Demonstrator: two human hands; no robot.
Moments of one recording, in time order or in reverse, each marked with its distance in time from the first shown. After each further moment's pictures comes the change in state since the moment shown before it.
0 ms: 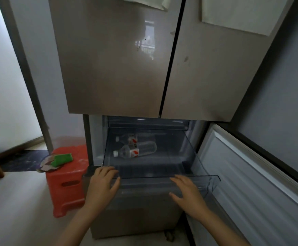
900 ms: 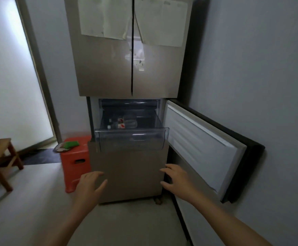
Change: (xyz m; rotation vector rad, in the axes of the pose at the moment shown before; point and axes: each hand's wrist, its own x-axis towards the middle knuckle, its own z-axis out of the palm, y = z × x) left_hand -0.345 0.136 -0.073 -0.117 0.064 -0.080; right_hand -0.370 -0.009 -0.036 -0.070 0.076 -0.087
